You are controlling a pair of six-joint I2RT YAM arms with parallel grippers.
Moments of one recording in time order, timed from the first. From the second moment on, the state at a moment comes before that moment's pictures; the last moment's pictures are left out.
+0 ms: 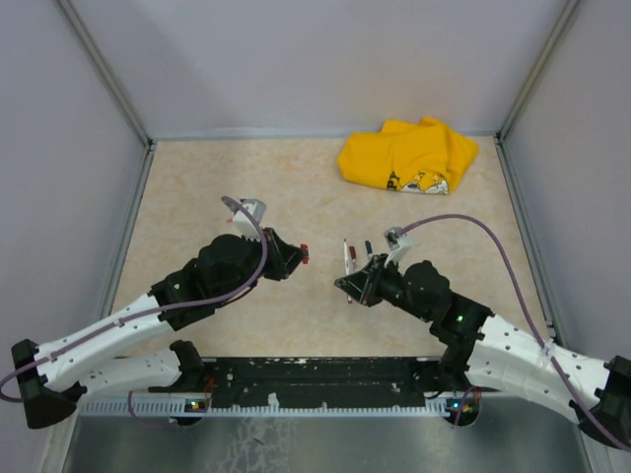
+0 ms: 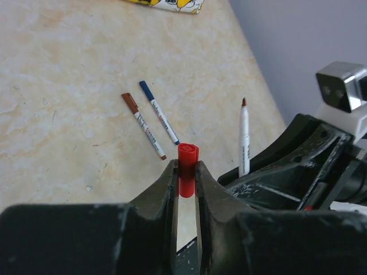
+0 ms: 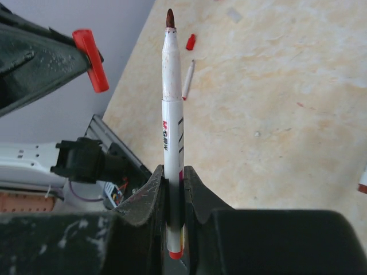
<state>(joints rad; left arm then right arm) -1.01 0.93 0.83 -0.21 -0.27 -0.71 0.95 0.65 0.47 -0.05 0.08 0.78</state>
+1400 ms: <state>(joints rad) -1.01 0.76 0.75 -0.06 -0.28 -0.77 1.17 0.88 0.47 0.31 -0.04 0.74</state>
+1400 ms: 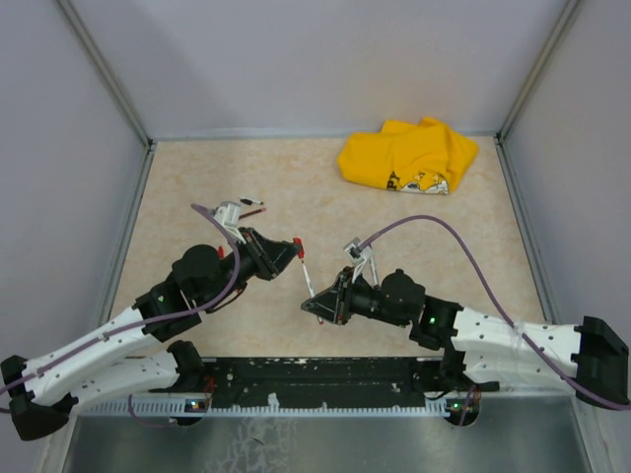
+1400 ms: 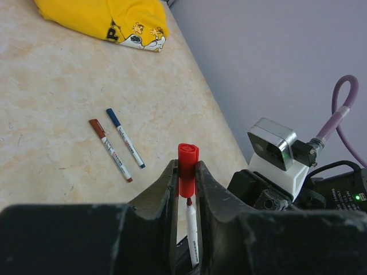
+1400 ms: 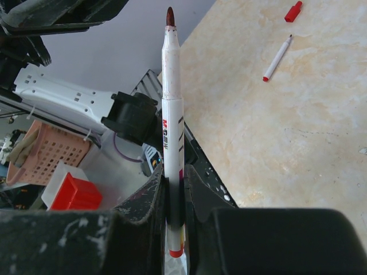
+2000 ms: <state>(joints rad) -1.01 0.77 0.74 -0.06 -0.25 -0.79 1.17 0.88 0.47 0.31 -0.01 0.74</state>
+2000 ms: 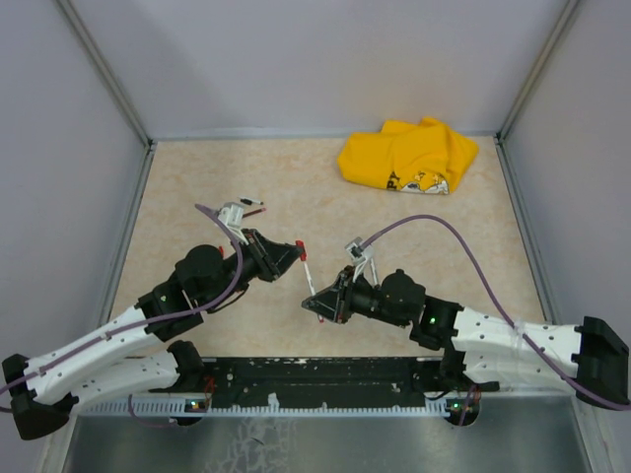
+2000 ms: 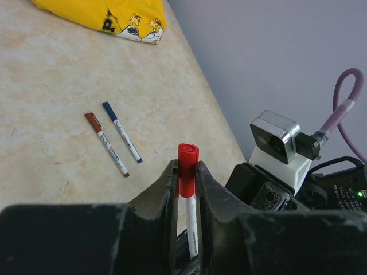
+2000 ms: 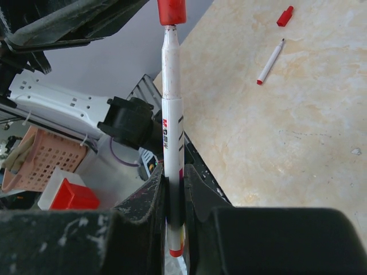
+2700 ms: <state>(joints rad) -1.01 0.79 0.70 0.00 -0.17 -0.85 1.18 0.87 0.53 0.25 0.08 0.68</state>
